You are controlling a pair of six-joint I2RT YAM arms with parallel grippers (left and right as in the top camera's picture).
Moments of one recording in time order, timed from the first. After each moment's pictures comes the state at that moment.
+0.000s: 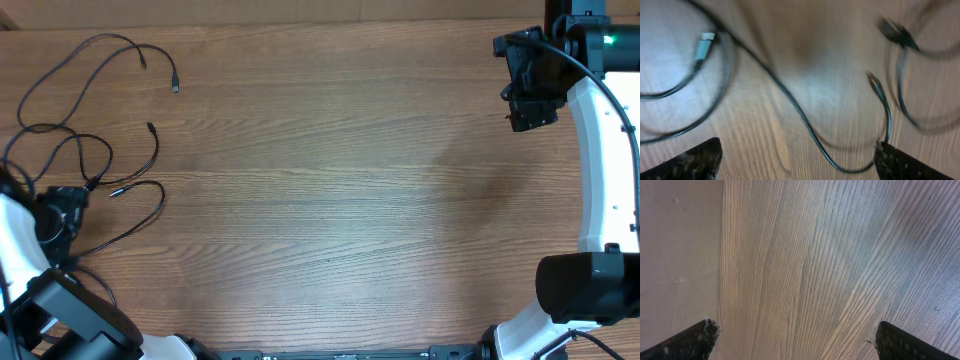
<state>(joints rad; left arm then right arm) 0.75 1.65 1.25 -1.00 0.07 -0.72 -0.05 1.82 2.00 -1.32 -0.03 1.27</state>
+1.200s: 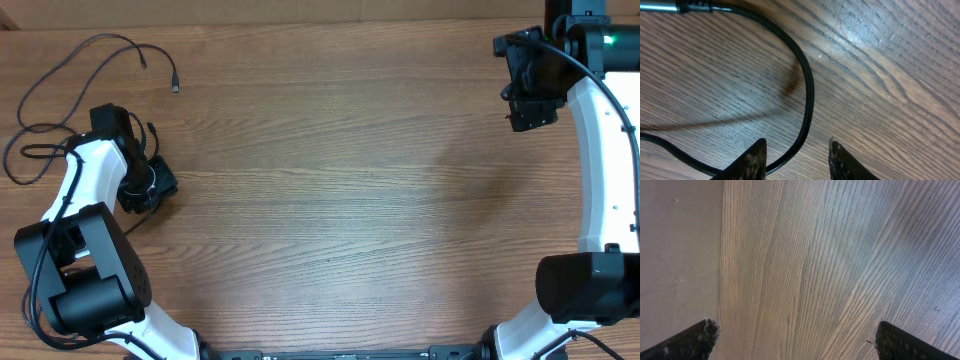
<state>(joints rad) 0.32 1.86 1.25 -0.90 0.02 -0.28 -0.05 1.82 2.00 -1.32 -0.03 1.27</state>
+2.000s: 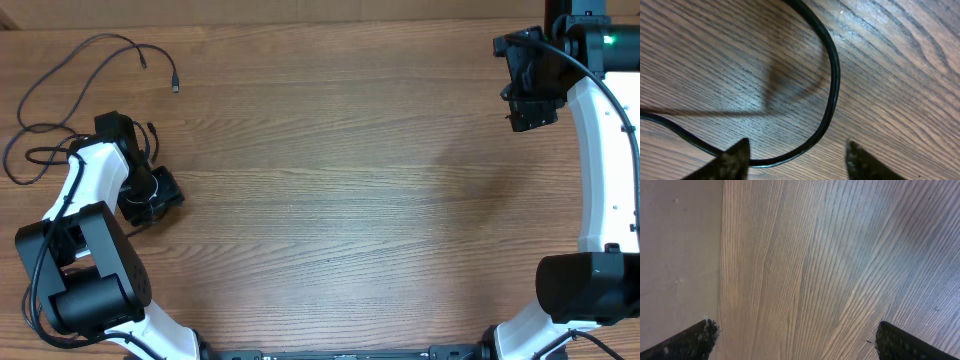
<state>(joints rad) 0.32 1.86 1.22 -0.96 0.00 -0.25 -0.05 1.82 2.00 -1.32 -0.03 1.27</state>
